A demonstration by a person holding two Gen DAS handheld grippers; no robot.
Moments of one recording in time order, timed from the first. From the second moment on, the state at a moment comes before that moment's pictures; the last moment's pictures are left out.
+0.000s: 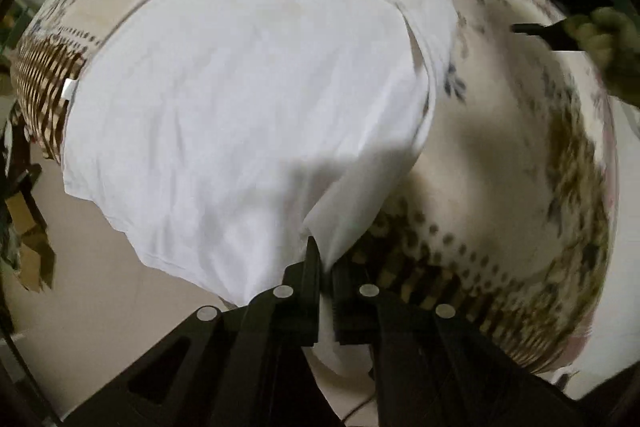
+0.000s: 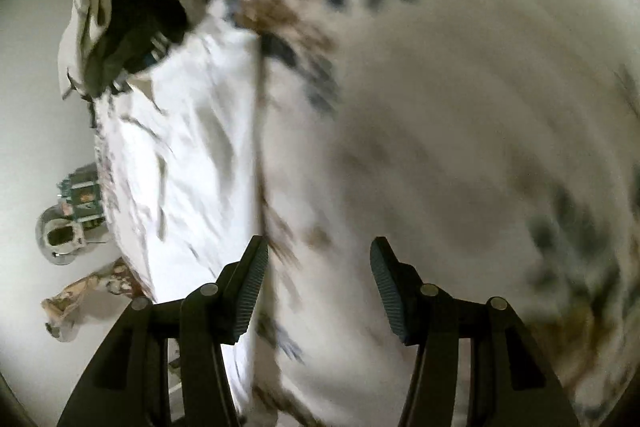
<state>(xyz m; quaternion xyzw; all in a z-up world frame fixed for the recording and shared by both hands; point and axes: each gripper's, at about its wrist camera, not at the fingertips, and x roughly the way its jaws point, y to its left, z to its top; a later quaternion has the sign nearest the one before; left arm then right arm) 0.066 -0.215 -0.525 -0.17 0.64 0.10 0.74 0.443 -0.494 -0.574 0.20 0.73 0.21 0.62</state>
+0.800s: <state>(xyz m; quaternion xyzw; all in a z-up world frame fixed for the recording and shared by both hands) 0.052 -0.062 -0.475 -0.28 0.59 0.05 0.76 0.497 -0.309 -0.466 0.16 0.67 0.22 0.69</state>
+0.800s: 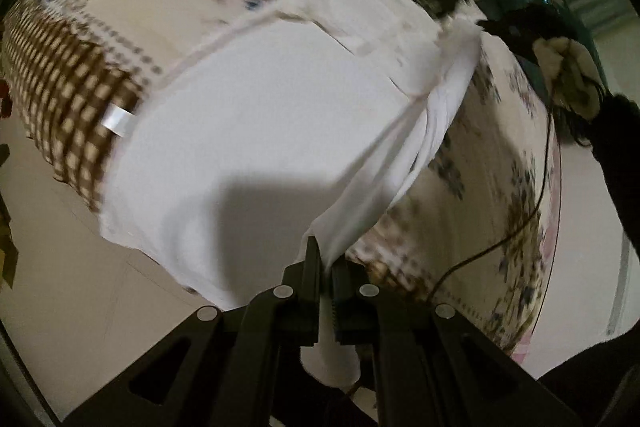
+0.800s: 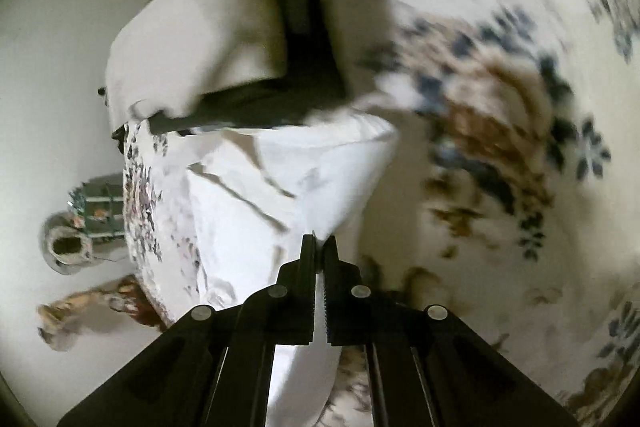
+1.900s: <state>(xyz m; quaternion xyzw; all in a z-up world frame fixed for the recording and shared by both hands) 0.051 0.099 -0.575 -0.28 0.62 0.11 0.72 0.368 -0.172 -0.521 0.08 0.75 0.14 0.64</state>
